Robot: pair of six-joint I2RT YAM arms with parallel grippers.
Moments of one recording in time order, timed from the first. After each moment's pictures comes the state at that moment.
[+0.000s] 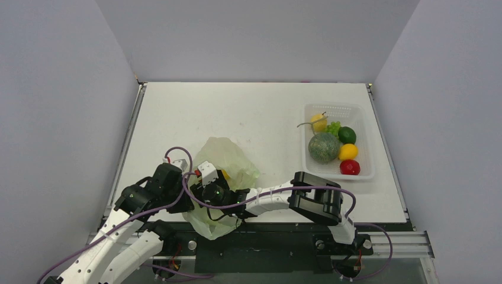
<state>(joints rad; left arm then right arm) -0.55 0.65 0.74 -1.17 0.02 -0.65 1.33 2.03 1.19 0.31 0.51 0.36</state>
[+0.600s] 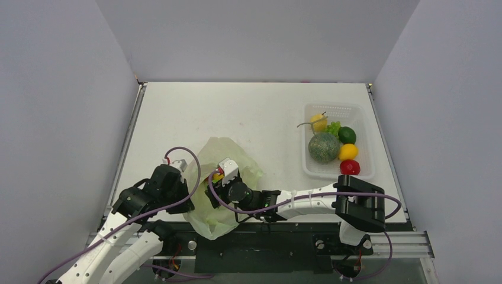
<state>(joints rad) -0.55 0.63 0.74 -1.17 0.03 -0.64 1.34 1.67 0.90 0.40 0.46 0.36</state>
